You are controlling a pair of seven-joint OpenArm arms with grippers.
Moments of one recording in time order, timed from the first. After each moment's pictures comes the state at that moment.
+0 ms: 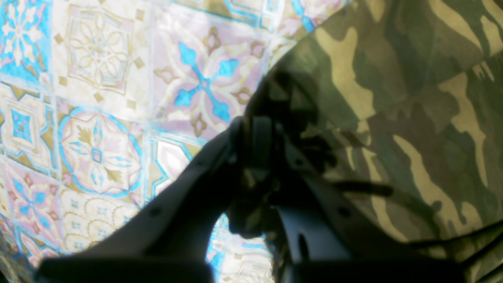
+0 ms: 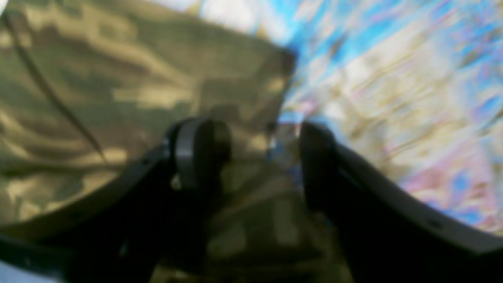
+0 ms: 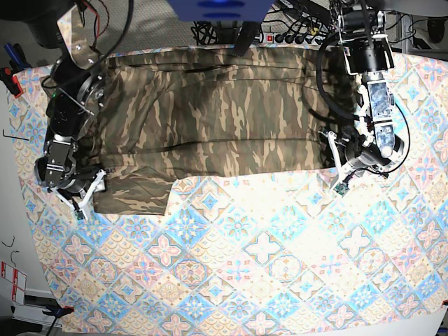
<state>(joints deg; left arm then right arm) -3.1 -11.7 -14.0 85.5 2.1 -42.6 58.8 27.1 12.6 36.7 37.9 -36.4 42.3 -19.6</state>
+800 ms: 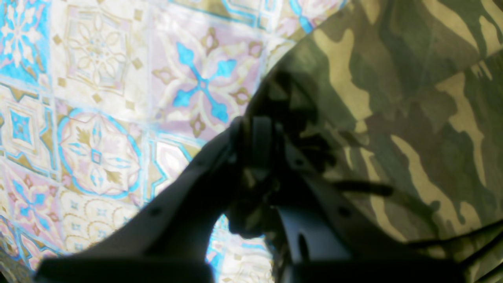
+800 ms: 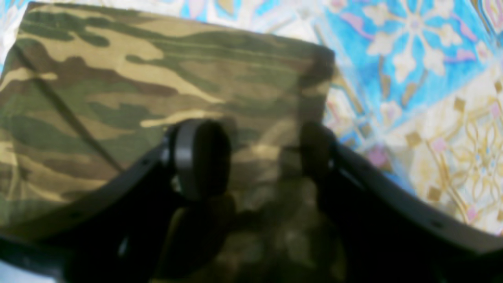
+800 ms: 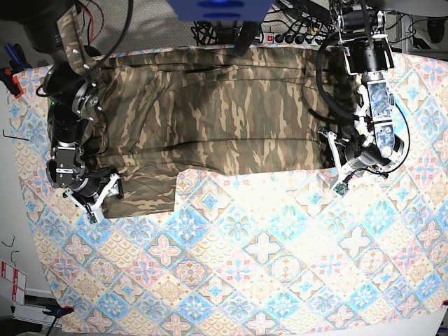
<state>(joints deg) -3.3 -11.7 -14.1 85.5 2.0 -42.6 58.8 29.8 13.5 28.9 24.7 -34.1 40.8 -8.0</state>
